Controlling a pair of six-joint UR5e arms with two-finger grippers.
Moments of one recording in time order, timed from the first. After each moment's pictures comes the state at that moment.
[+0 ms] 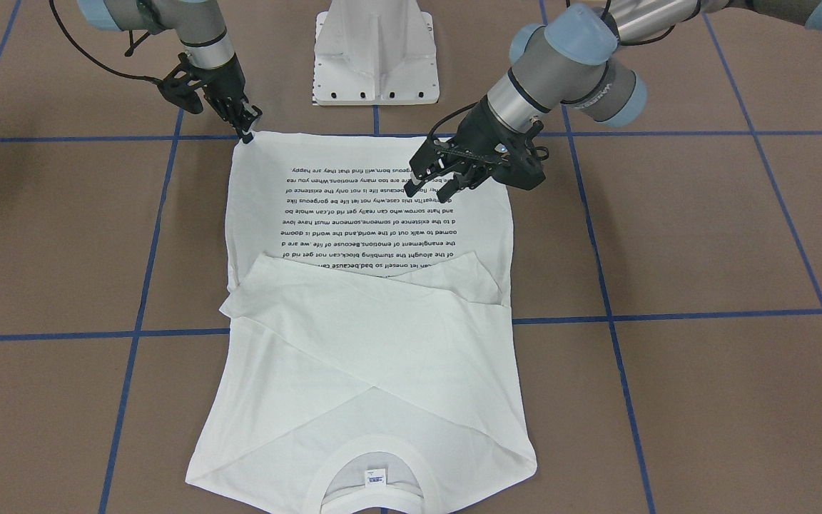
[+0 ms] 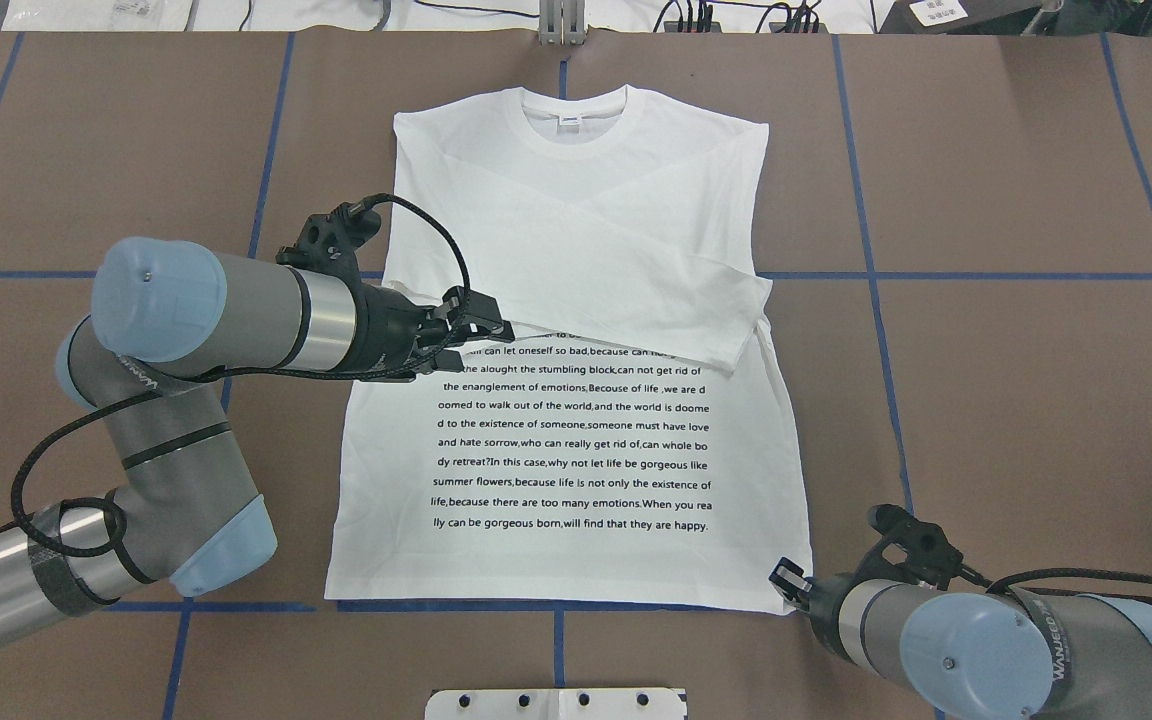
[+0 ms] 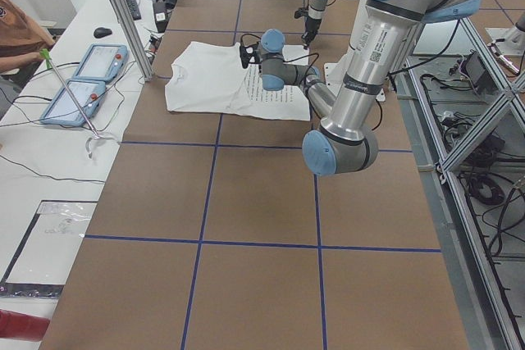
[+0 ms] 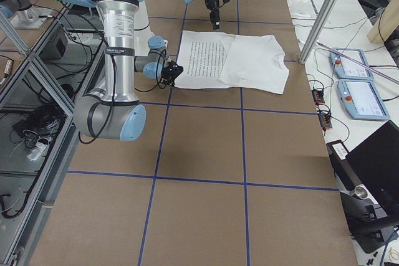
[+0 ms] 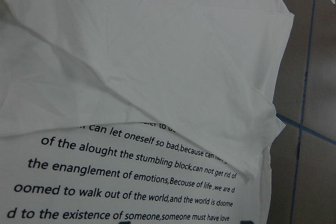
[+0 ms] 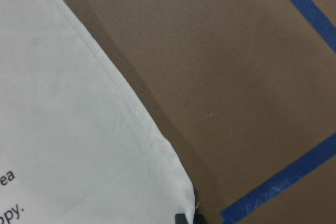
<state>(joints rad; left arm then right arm) -0.57 -2.03 -1.73 -2.38 -1.91 -1.69 0.09 -1.58 2.07 -1.22 1.48 2.16</state>
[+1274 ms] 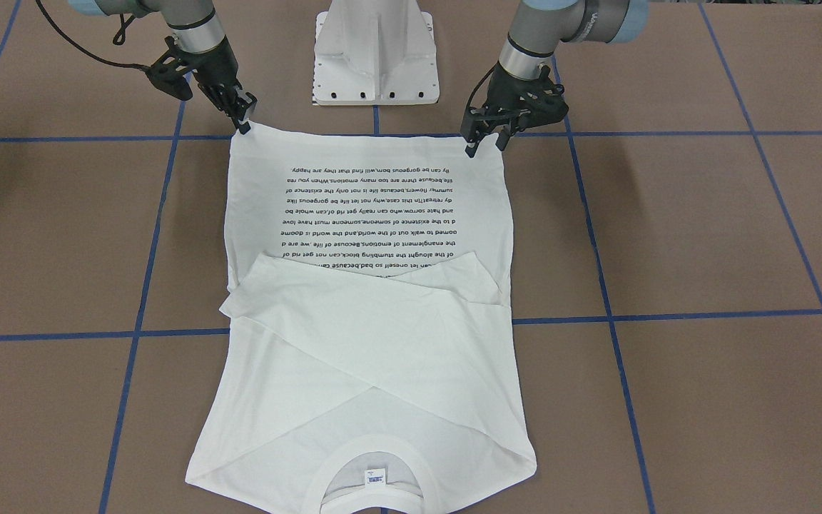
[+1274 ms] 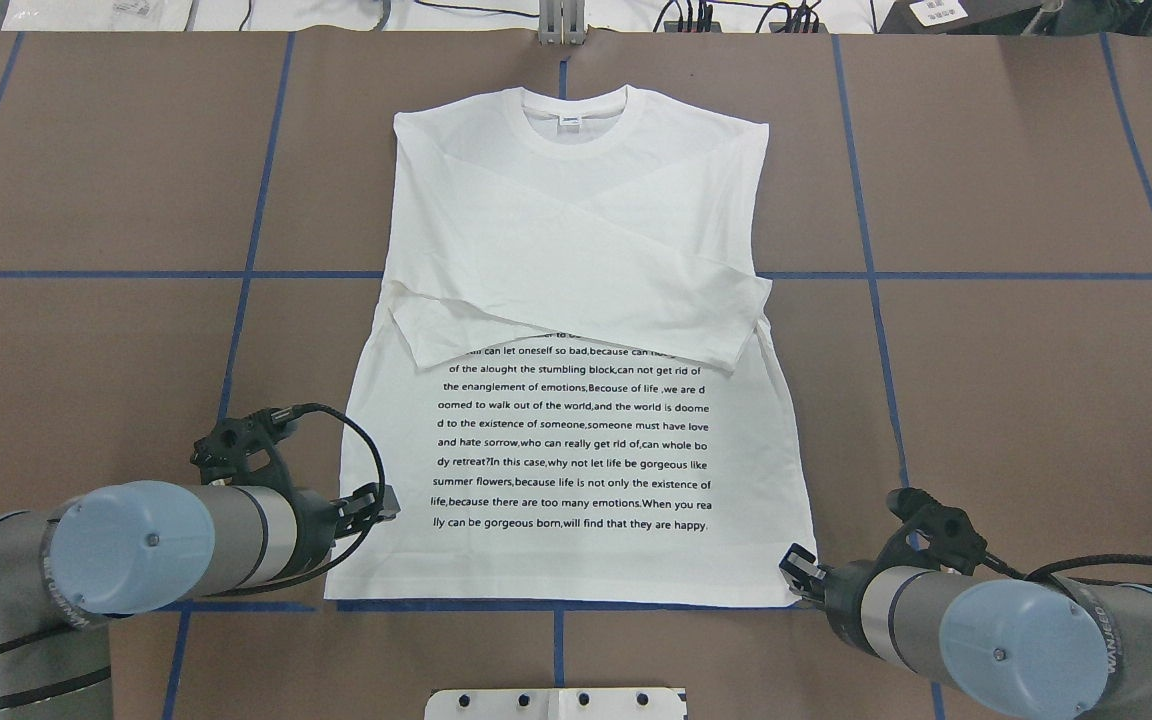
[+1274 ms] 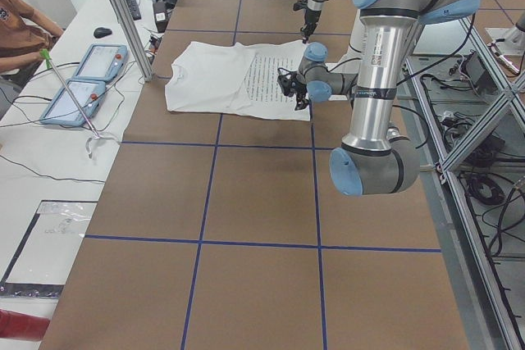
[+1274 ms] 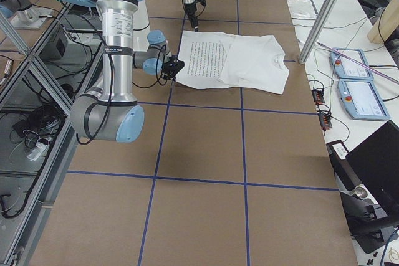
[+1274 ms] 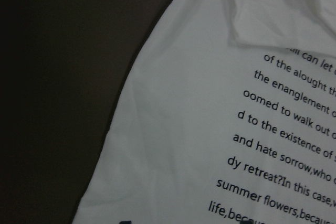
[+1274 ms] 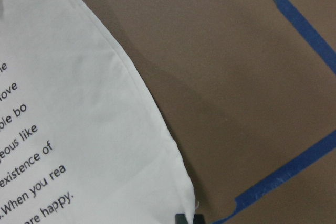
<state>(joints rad) -0.25 -1.72 -2.05 -1.92 -1.61 -1.82 0.12 -1.61 2.16 -1.22 1.49 2.15</state>
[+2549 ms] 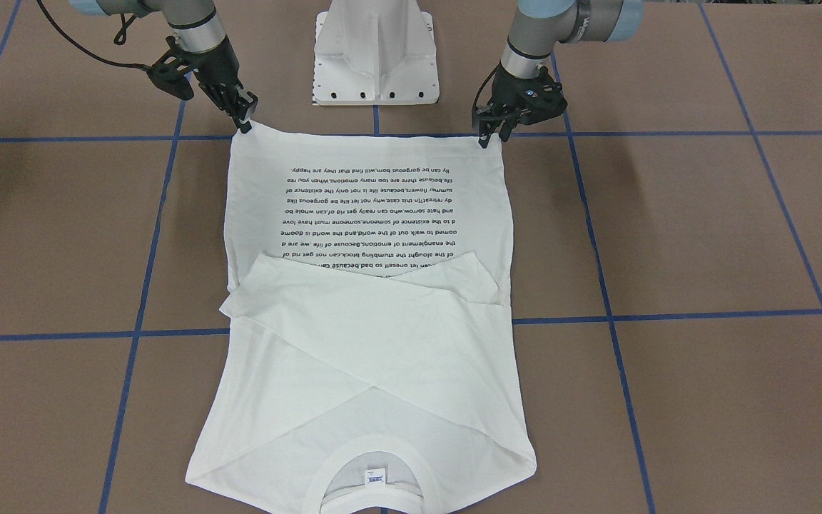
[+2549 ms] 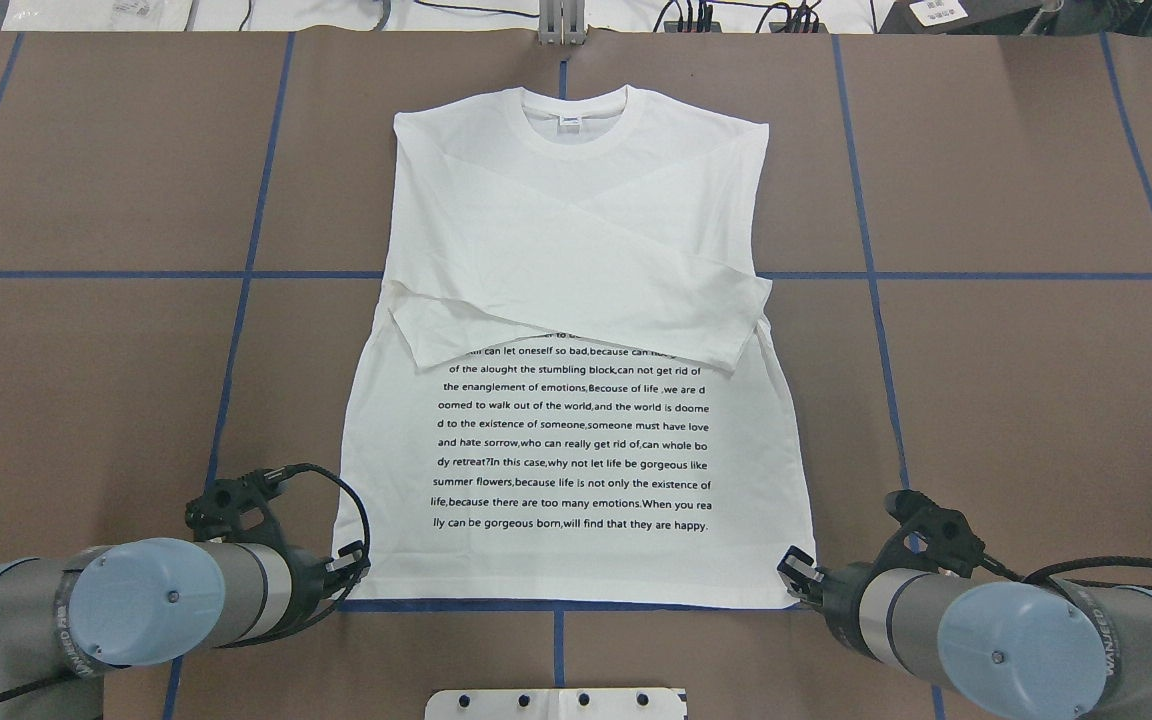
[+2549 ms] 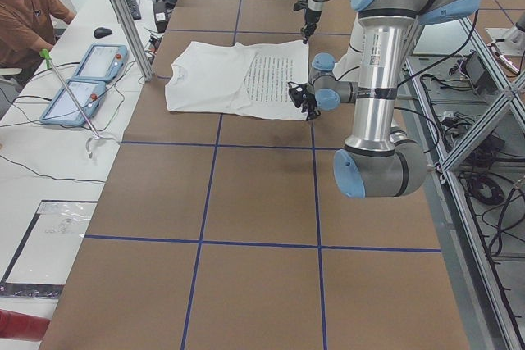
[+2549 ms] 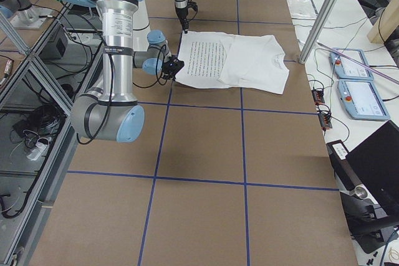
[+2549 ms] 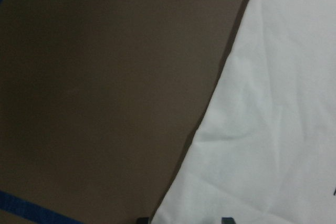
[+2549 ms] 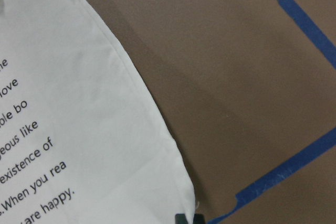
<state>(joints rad) -0.19 -1.69 -2.02 -1.91 -1.61 -1.89 0.12 -1.61 2.15 -1.22 1.49 2.15</state>
